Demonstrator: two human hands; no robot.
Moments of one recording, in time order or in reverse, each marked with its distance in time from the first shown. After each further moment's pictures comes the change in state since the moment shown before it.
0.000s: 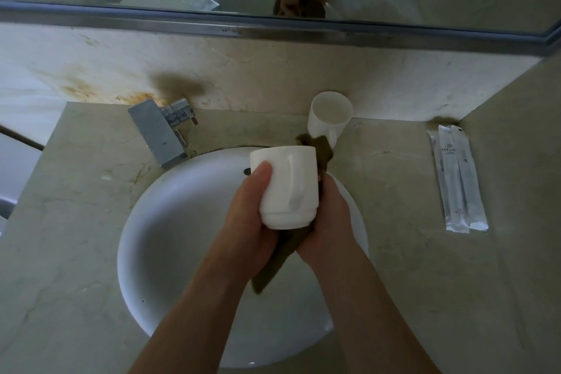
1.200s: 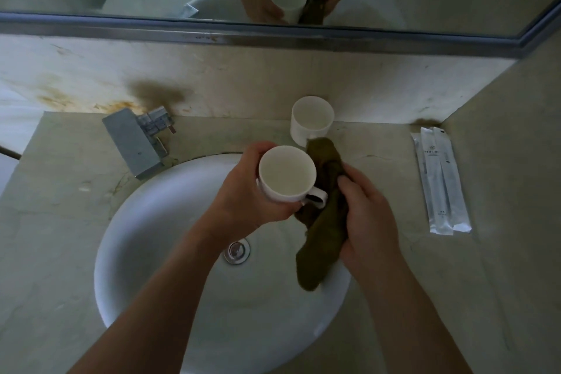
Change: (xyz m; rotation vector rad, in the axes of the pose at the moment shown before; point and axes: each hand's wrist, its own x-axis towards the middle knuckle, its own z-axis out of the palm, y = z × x) left_hand 0.053 0.013 -0.003 1.083 -0.055 0.540; right_hand -0.030 -0.072 -0.033 -0.571 0.179 -0.361
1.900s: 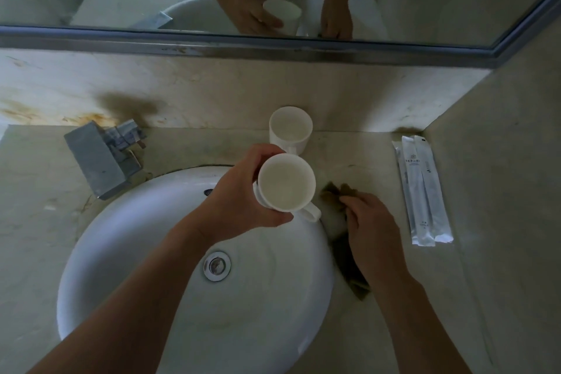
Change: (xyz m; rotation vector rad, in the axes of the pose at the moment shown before) left_hand 0.037 0.002 0.015 0.031 -0.165 0.091; right_hand 0.053 0.033 -0.080 -1.242 0.097 -0.501
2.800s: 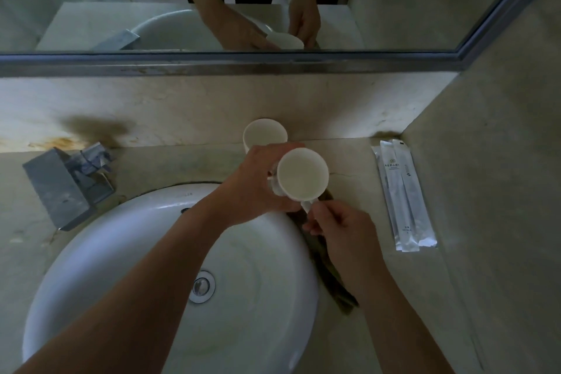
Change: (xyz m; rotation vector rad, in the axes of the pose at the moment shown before) left_hand 0.064 0.014 0.029 0.086 -0.128 0.034; right_hand 0.006 -0.032 -0.029 0.618 -0.120 0.319
